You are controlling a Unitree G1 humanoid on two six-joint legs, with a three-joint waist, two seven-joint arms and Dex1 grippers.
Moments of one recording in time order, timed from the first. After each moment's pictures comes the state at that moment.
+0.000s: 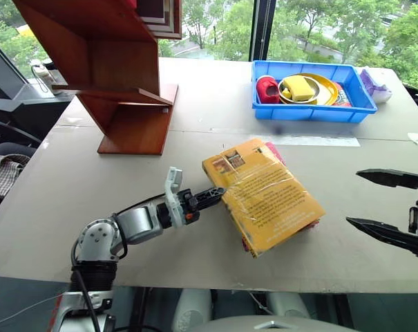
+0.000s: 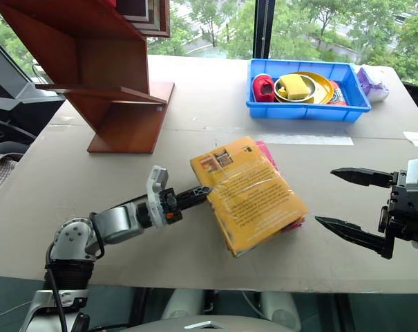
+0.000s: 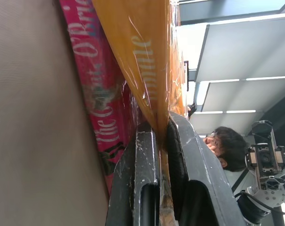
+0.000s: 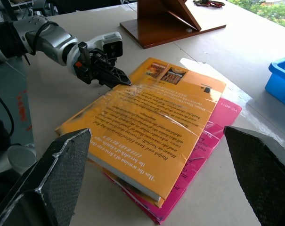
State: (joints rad) left arm -0.20 0.54 0.15 0.02 -1.77 1.15 -0.09; right arm 0.26 -0.95 -0.77 -0.71 0.98 0.69 1.06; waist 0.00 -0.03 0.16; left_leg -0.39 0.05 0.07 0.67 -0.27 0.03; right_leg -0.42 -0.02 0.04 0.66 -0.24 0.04
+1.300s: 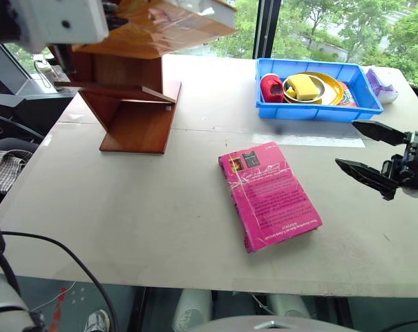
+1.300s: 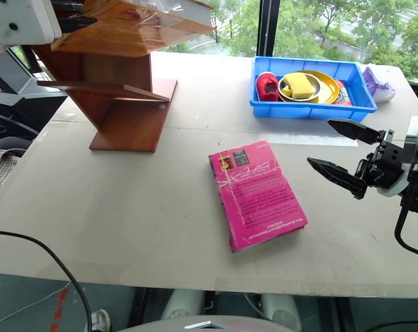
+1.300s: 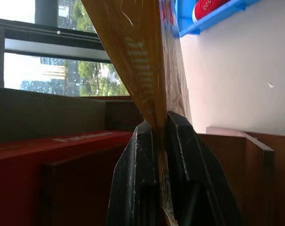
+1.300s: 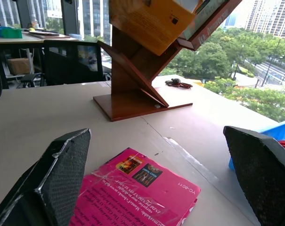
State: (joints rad) left arm -1.13 1.28 -0.13 0.15 0.01 -0.11 -1.15; right arm -0.16 -0.77 -0.44 -0.35 0.85 0.39 1.05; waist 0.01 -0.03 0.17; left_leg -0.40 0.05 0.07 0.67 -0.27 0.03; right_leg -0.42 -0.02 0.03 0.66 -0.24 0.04
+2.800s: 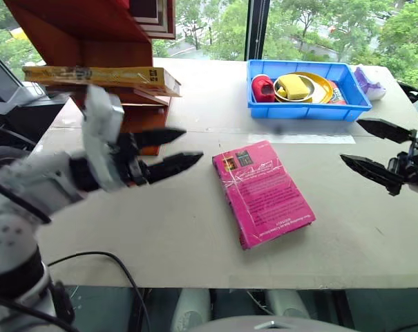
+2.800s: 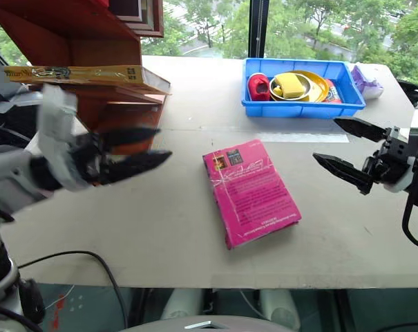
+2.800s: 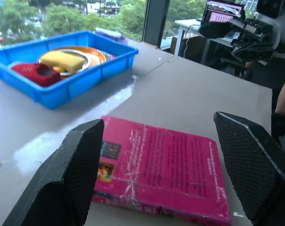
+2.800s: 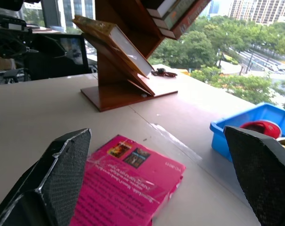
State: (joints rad) left arm -0.26 0.75 0.51 -0.66 -1.12 1.13 -0.62; right arm -0.07 -0.85 -0.51 -0.33 0.88 0.44 1.03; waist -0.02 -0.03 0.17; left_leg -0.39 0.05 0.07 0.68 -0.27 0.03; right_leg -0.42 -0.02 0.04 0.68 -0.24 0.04
